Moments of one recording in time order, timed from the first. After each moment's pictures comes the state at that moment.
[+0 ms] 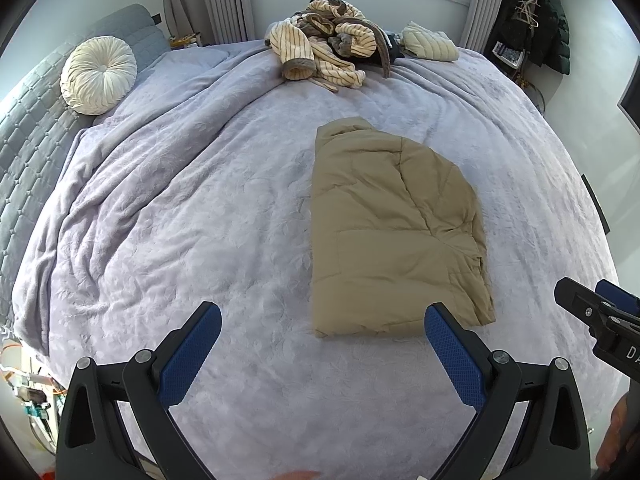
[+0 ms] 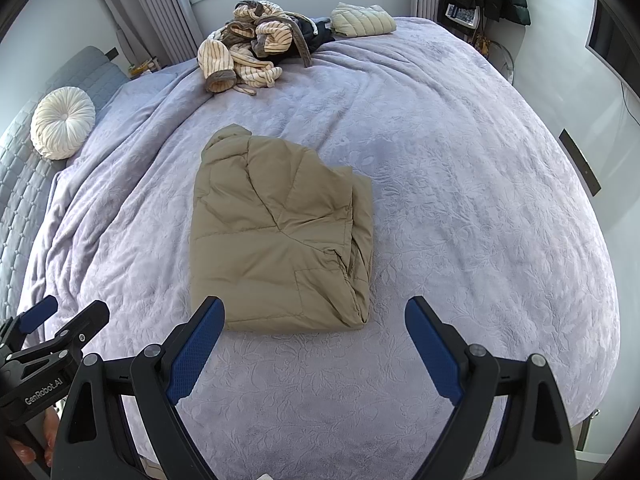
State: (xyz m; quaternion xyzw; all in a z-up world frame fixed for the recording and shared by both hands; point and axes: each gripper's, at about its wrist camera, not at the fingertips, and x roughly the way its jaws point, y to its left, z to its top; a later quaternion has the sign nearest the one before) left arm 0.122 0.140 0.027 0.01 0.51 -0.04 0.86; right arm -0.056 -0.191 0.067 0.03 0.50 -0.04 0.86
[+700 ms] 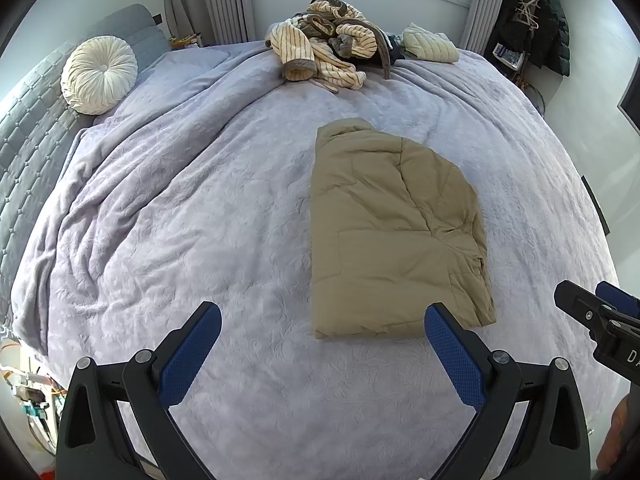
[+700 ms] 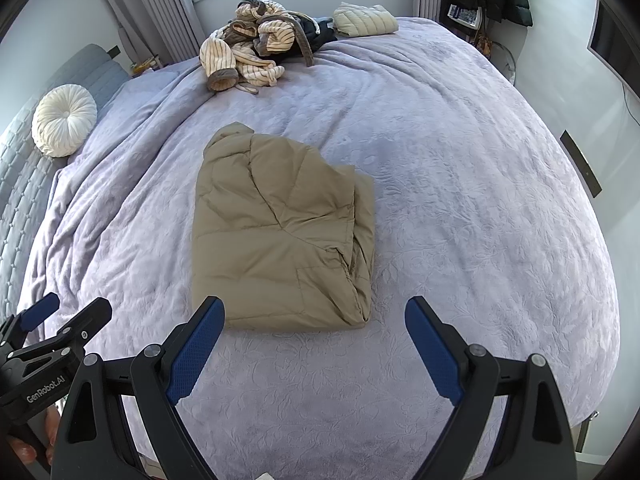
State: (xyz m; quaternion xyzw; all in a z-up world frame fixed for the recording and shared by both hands) left arm 0.126 0.142 0.027 0.01 0.51 -0.05 0.86; right arm -0.057 -0.190 0.068 0.03 0.50 -0.04 0.86
